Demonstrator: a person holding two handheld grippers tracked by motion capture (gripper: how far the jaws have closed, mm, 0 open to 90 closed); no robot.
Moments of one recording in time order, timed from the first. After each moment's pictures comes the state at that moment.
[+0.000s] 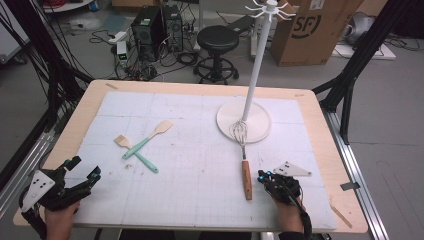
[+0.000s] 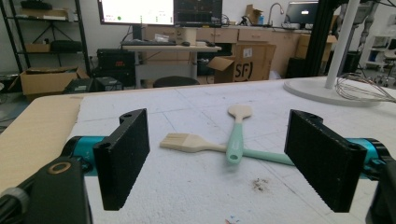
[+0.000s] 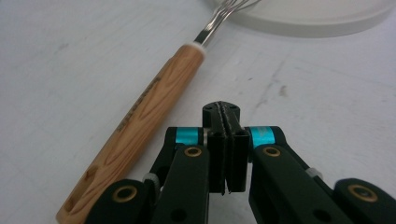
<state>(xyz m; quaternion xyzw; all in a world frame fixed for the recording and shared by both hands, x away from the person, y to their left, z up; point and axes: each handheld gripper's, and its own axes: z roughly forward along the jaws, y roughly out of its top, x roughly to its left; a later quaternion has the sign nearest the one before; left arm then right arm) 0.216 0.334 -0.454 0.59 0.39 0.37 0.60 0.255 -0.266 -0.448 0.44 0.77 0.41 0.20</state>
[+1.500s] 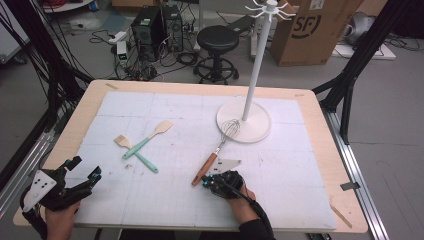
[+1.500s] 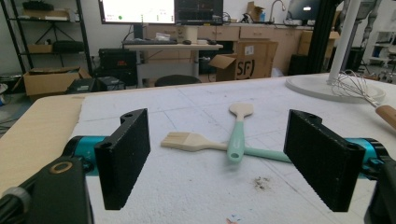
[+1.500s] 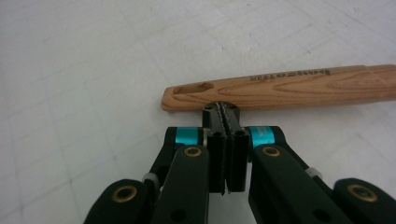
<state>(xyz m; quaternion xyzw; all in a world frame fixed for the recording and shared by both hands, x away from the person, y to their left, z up) 0.216 0.333 -0.454 0.60 0.39 0.37 0.59 0.277 -0.119 -0.448 0.26 0.87 0.40 0.11</state>
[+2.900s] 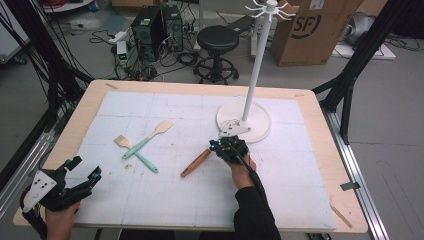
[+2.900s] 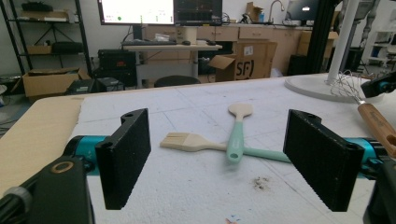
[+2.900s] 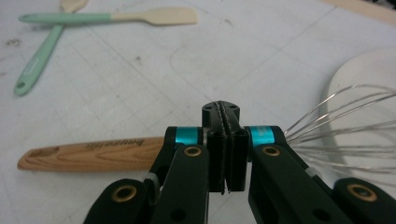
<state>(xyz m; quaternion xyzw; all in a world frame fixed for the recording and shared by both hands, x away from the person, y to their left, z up) 0.216 0.333 -0.454 0.60 0.39 0.37 0.59 0.360 -0.137 -0.426 0.34 0.82 0.43 0.16</state>
